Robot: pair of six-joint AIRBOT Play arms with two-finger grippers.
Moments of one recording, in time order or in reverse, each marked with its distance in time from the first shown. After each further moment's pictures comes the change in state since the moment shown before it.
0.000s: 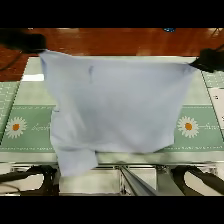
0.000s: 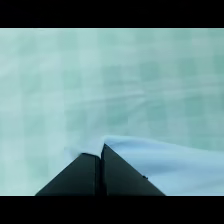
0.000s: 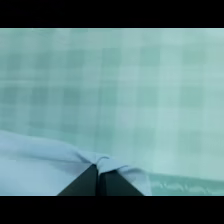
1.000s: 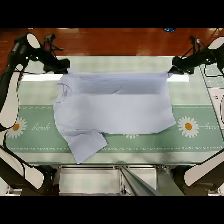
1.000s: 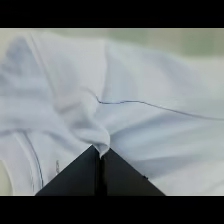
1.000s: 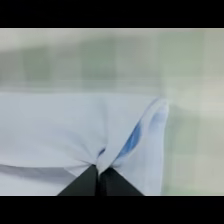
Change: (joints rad) left arm 0.036 -0.433 0.088 -0.136 -0.106 0.000; right arm -0.056 -0.750 0.452 0.035 0.138 -0.011
